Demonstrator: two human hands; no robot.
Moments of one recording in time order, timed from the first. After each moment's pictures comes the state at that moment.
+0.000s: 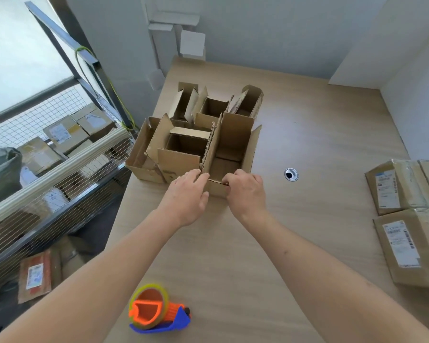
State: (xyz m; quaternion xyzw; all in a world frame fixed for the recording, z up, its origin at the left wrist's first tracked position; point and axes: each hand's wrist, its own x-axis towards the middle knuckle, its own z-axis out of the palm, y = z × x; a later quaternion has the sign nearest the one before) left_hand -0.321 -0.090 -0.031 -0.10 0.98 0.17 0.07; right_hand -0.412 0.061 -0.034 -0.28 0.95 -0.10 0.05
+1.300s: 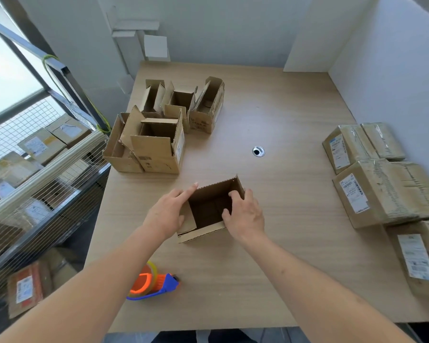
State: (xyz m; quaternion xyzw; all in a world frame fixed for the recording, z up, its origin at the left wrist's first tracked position) left_hand -0.234 -0.035 -0.069 -0.06 0.97 0.21 0.10; right_hand -0.297 0.182 -0.041 -0.11 0.98 -0.14 0.13
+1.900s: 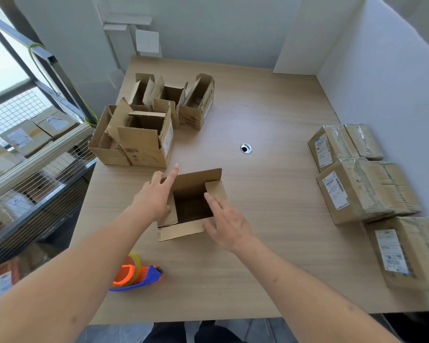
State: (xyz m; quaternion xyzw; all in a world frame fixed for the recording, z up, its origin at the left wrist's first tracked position) left_hand -0.254 -0.023 -0.061 -0.15 0.97 0.15 0.16; right_hand -0.272 0.212 -0.039 -0.29 0.93 -0.13 0.21
